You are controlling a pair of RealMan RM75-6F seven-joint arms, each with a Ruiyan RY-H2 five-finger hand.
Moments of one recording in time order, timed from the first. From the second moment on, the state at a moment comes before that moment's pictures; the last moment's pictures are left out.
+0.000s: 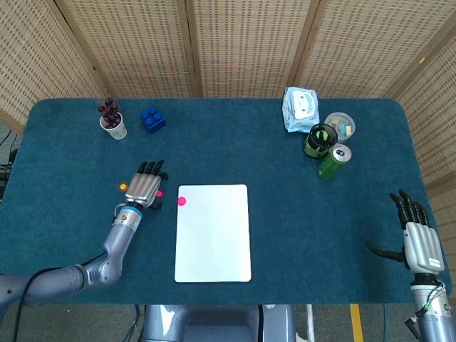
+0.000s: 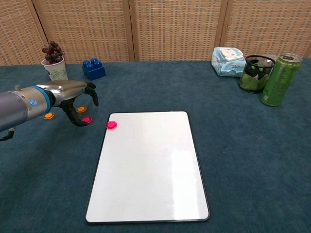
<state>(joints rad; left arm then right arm) -0.85 -1.66 -0.19 -1.28 0.68 0.89 0.62 0.12 -1.14 0.15 -1.74 -1.31 1.38 0.06</state>
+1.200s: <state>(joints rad) -0.85 -1.67 -0.20 -1.24 0.73 0.87 0.55 0.12 -1.13 0.15 -1.74 -1.30 1.38 0.07</state>
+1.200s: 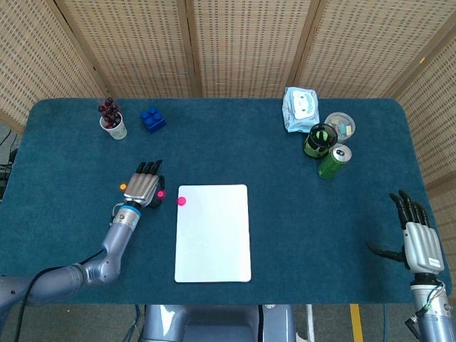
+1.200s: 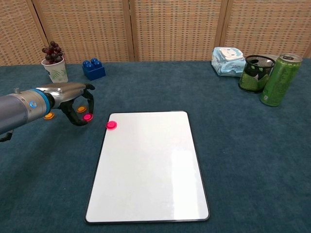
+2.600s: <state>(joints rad) -0.94 -1.64 -0.25 -1.36 0.65 0.96 0.62 0.13 -1.13 0.14 -1.74 -1.31 1.37 0.07</state>
